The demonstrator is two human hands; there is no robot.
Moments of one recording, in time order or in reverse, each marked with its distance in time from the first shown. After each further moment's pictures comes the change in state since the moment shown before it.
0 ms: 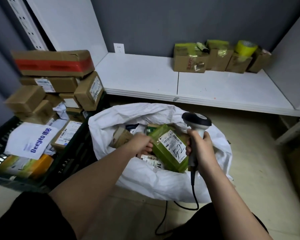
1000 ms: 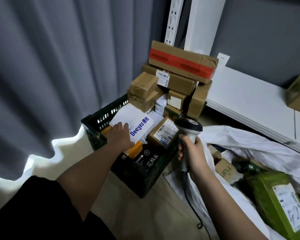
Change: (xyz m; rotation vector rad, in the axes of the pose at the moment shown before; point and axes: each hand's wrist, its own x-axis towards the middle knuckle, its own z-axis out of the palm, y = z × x) left_hand -0.022 -0.216 -0.377 0.906 0.588 -0.109; right_hand -0.084 0.092 0.354 -0.174 -0.492 0.039
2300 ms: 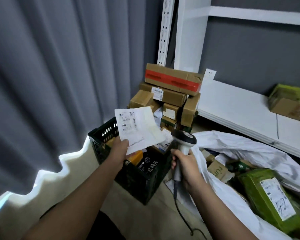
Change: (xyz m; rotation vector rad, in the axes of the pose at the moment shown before) left_hand -0.102 0.027 -0.066 -1.621 0.071 -0.306; right_hand -0.049 0.000 -0.006 0.091 -0.029 0.067
